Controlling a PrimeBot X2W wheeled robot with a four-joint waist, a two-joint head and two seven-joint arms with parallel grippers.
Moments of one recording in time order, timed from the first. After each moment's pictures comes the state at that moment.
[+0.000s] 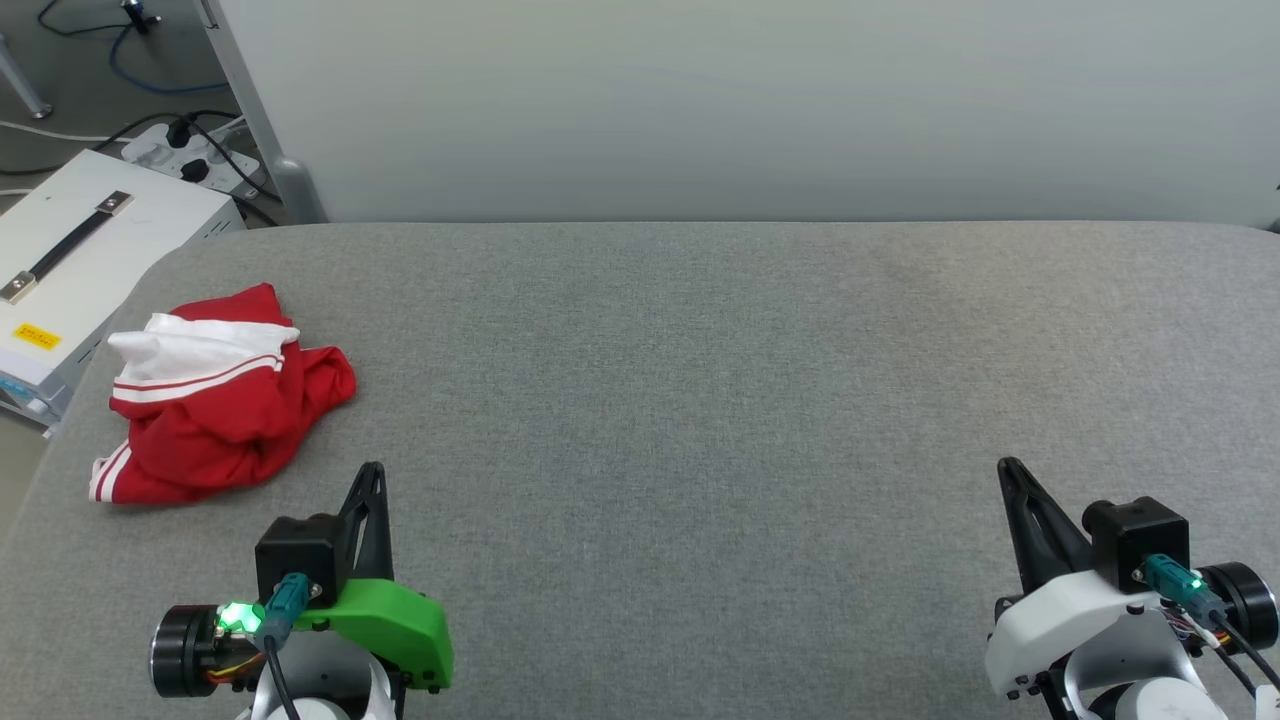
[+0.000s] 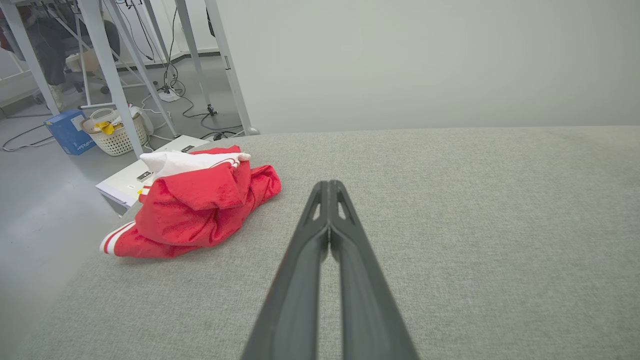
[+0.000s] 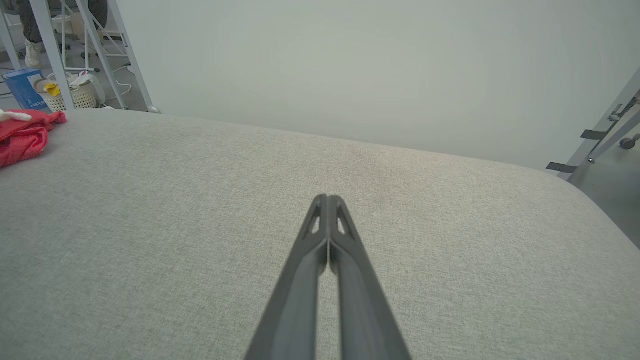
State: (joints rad) left arm 0.02 0.06 0.00 0.00 -0.01 0.00 0.00; right arm 0.02 -0.05 0.00 0.00 0.01 0.13 0.00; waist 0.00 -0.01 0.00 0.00
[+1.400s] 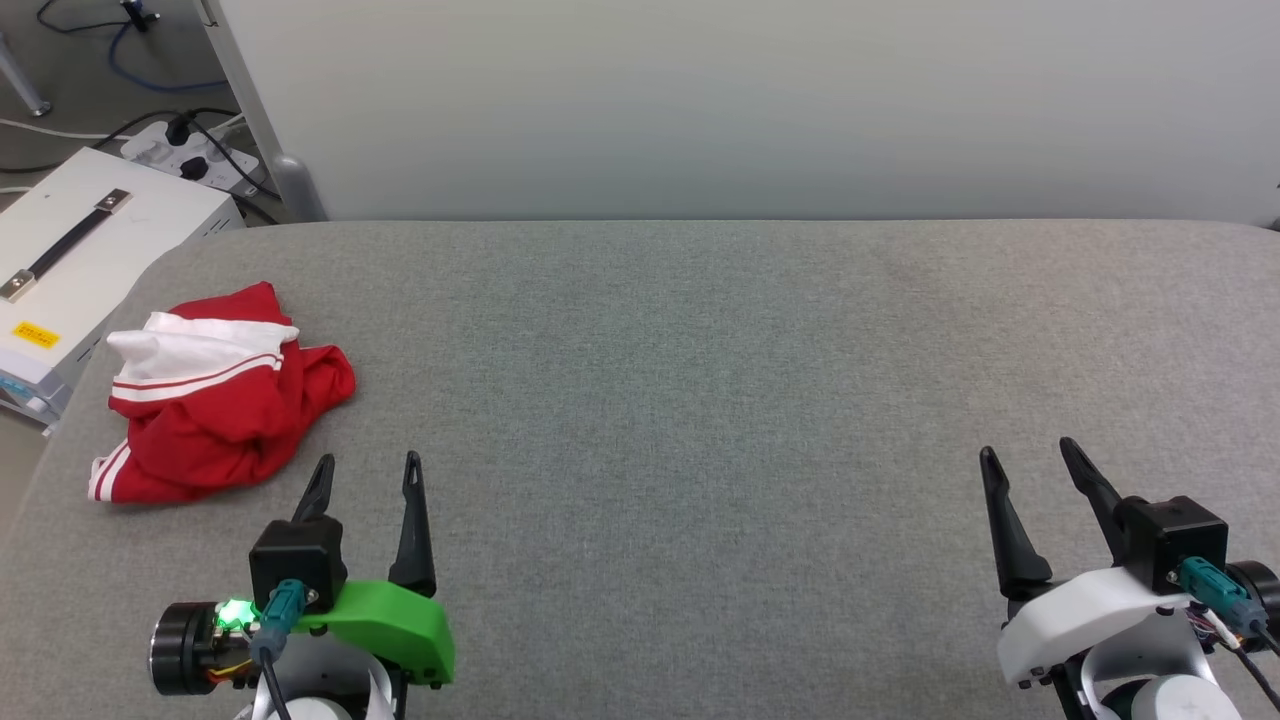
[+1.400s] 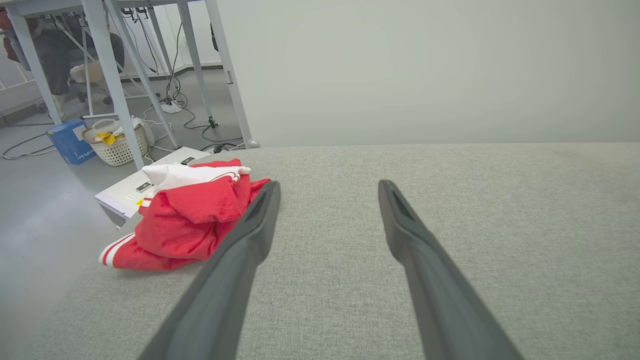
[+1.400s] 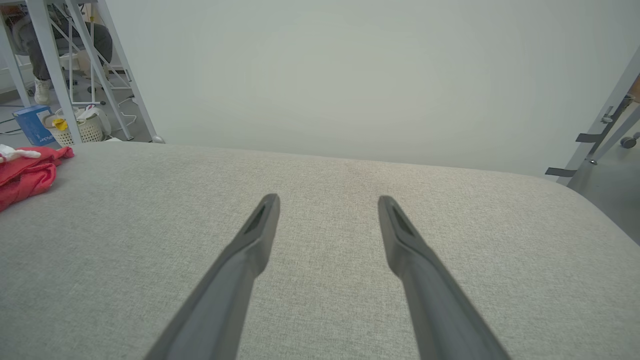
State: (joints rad) left arm 0.02 0.06 -0.01 -0.01 -0.02 0.01 -0.04; right arm 0.02 -0.05 -0.02 -0.01 0.06 0.13 -0.04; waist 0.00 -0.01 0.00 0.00
